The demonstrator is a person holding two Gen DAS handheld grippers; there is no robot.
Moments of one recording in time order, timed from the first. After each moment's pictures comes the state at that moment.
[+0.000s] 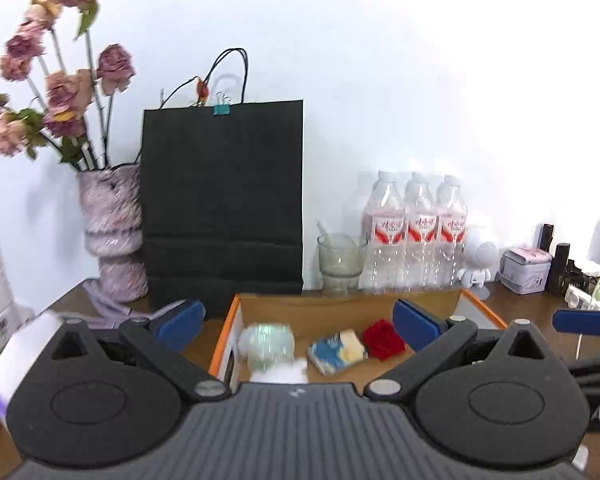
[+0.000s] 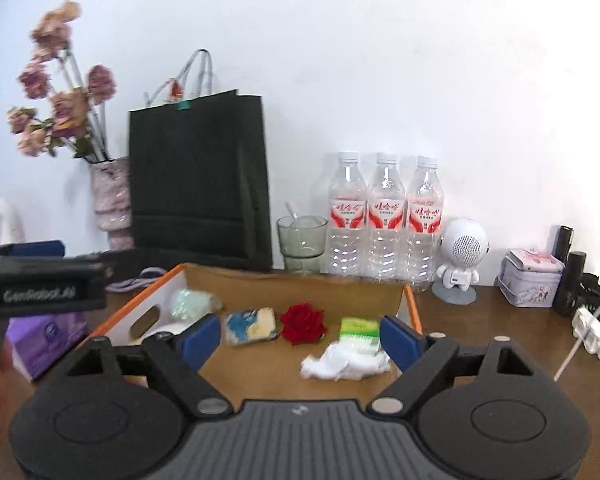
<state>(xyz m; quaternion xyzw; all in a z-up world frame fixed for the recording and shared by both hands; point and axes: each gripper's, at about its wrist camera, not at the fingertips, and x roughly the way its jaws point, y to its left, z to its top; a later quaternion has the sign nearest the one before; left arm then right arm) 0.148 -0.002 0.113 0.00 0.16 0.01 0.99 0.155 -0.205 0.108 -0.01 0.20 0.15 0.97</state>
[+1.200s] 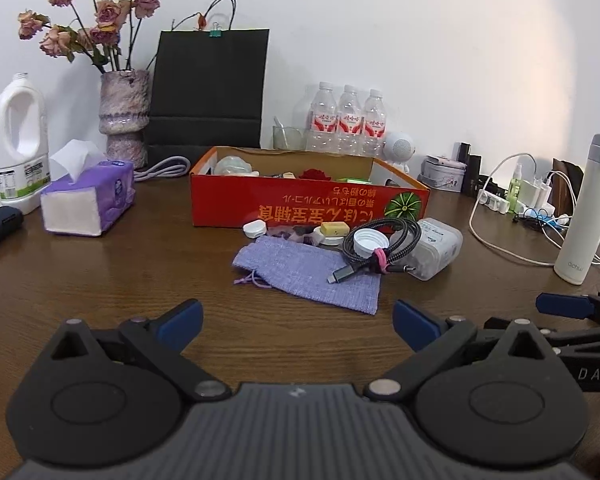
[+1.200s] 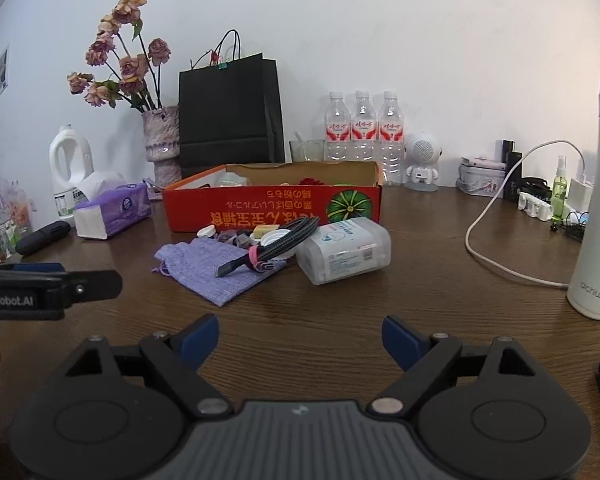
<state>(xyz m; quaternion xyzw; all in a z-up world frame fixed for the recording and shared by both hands) -0.075 -0.015 0.026 -0.03 0.22 -0.05 0.97 -0.070 -0.275 0.022 0.00 0.23 0.16 0.96</state>
